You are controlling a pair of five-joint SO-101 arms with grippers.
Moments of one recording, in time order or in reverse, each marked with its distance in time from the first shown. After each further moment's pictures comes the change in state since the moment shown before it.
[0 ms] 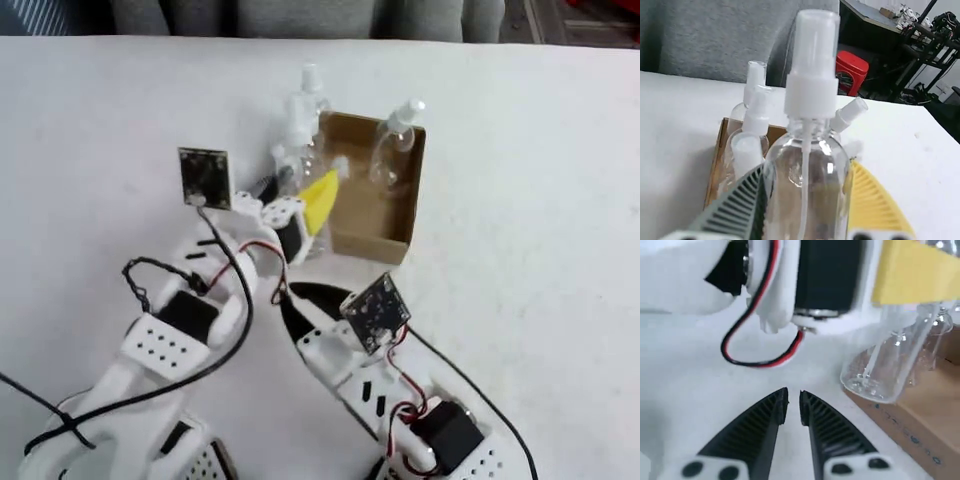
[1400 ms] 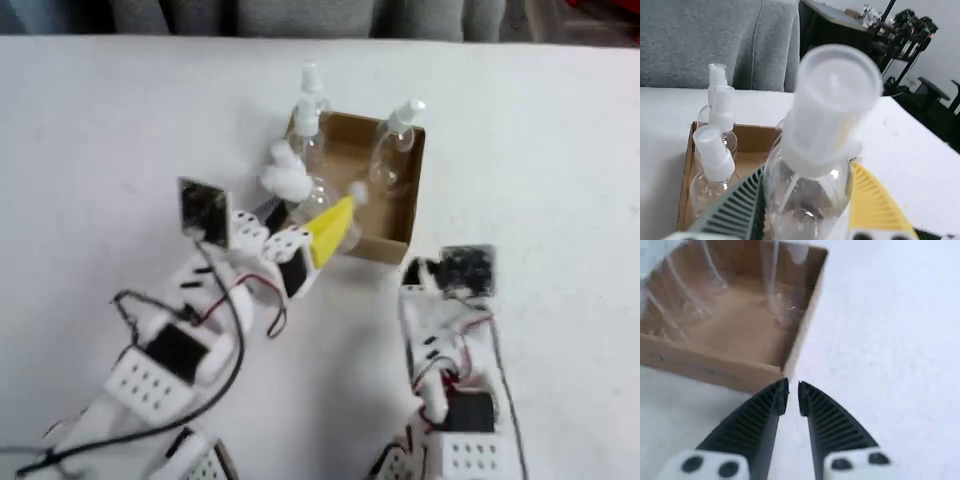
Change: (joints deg) left arm 5.3 -11.2 3.3 5.9 -2.7; right arm 44.5 -2.5 13.7 -3.3 4.7
